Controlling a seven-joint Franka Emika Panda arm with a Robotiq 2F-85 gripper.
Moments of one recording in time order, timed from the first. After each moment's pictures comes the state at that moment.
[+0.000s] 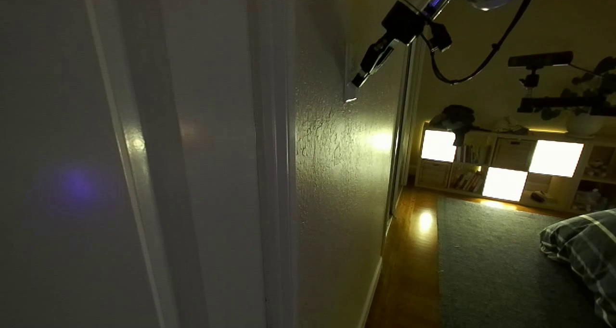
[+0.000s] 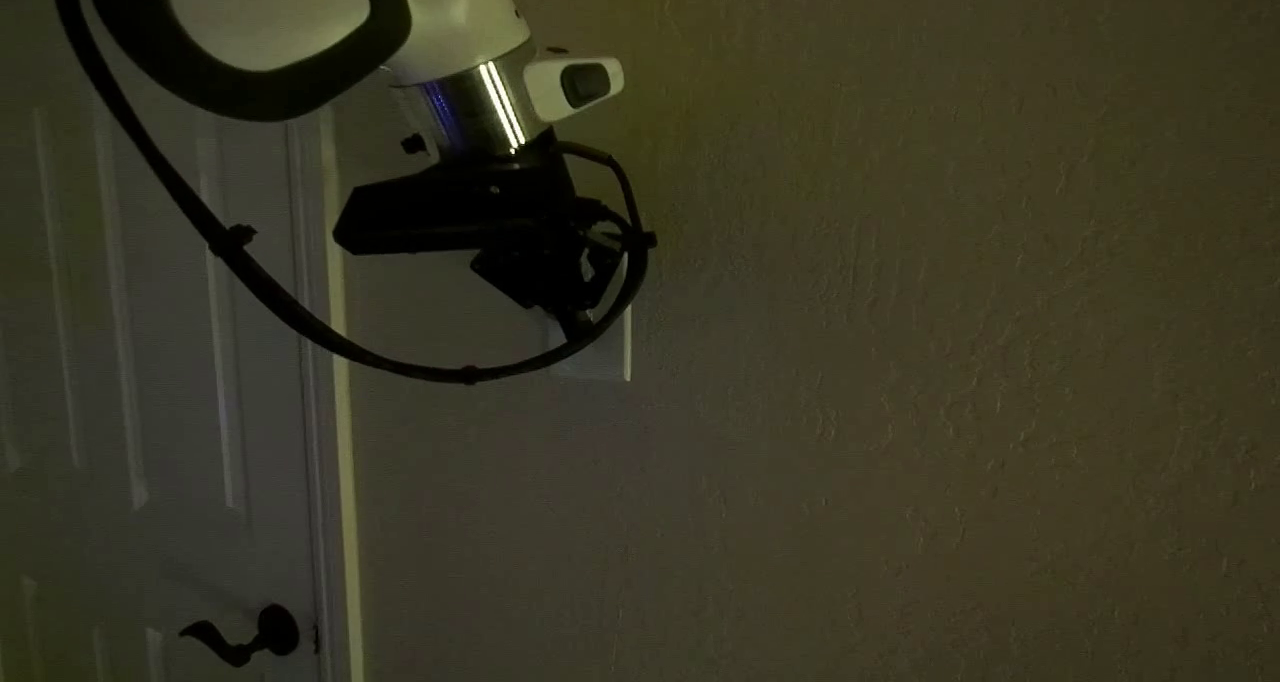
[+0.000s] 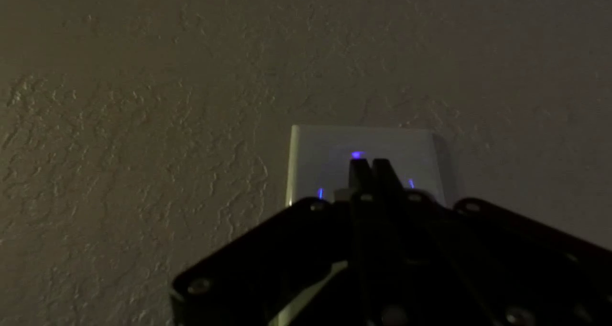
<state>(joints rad) -0.02 0.16 -0.03 -1.94 0.41 2.73 -0.67</state>
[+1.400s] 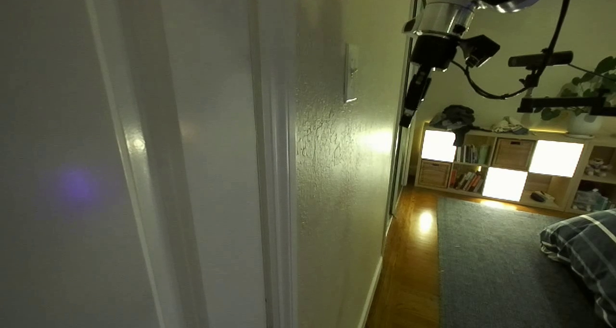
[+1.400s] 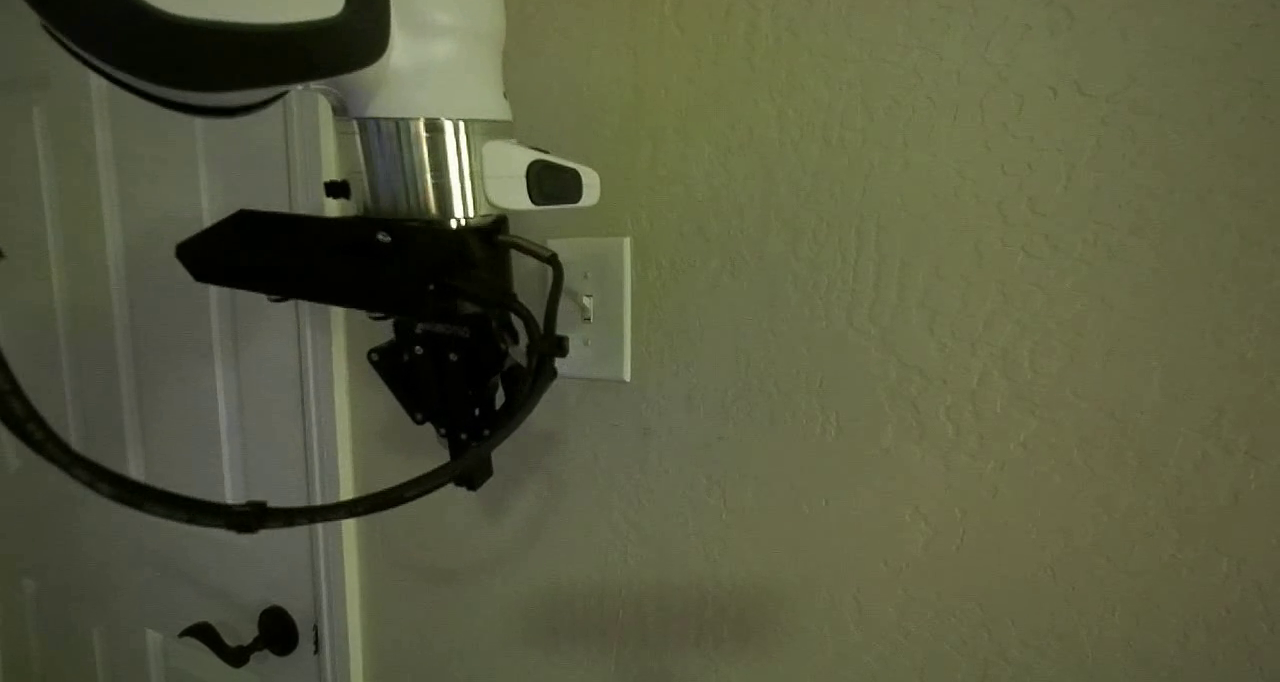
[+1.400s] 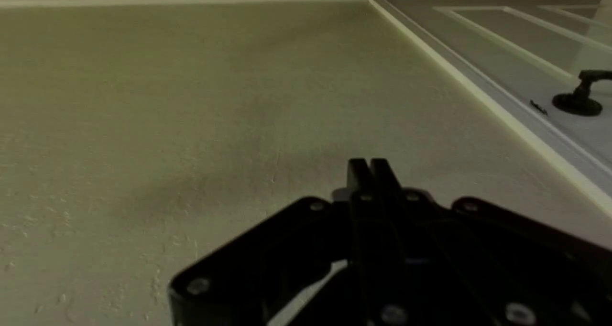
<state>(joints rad) -0.07 0.09 -0.04 -2.04 0.22 2.33 -0.52</state>
